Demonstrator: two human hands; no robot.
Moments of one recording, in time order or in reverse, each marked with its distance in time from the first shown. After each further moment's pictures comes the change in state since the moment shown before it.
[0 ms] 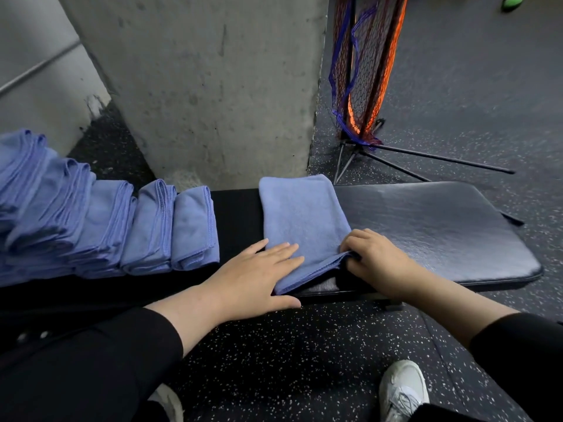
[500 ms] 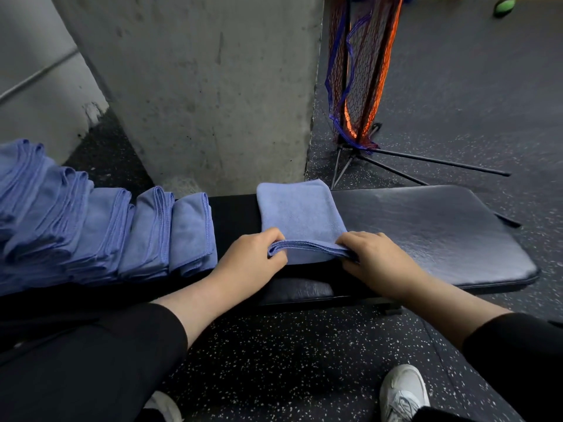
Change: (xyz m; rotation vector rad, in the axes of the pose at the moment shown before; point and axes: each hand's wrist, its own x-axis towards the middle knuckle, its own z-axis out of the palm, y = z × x) left_hand 0.015 0.007 -0.029 -0.554 0.314 -0.396; right_hand 0.003 -0.008 -0.011 -0.077 0.056 -0.004
